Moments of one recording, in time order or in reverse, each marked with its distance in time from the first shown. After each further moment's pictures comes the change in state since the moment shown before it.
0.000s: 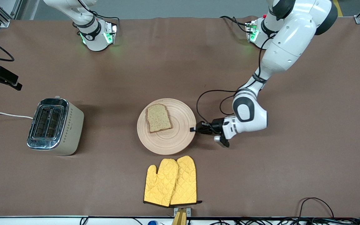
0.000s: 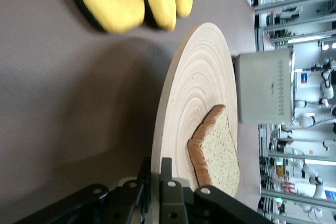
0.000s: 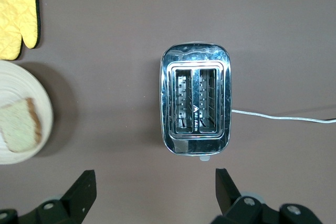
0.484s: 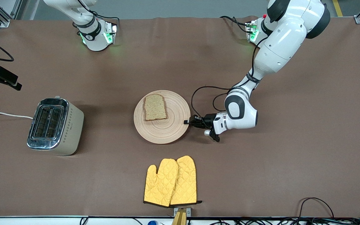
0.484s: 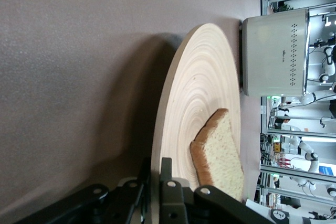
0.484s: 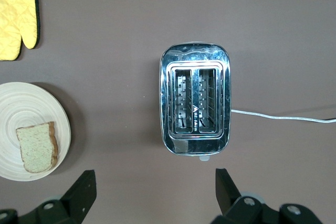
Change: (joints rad) left arm -0.085 0.083 -0.008 0.016 0.004 -0.018 0.018; right arm -0.001 0.000 -0.001 0.000 0.000 0.000 0.000
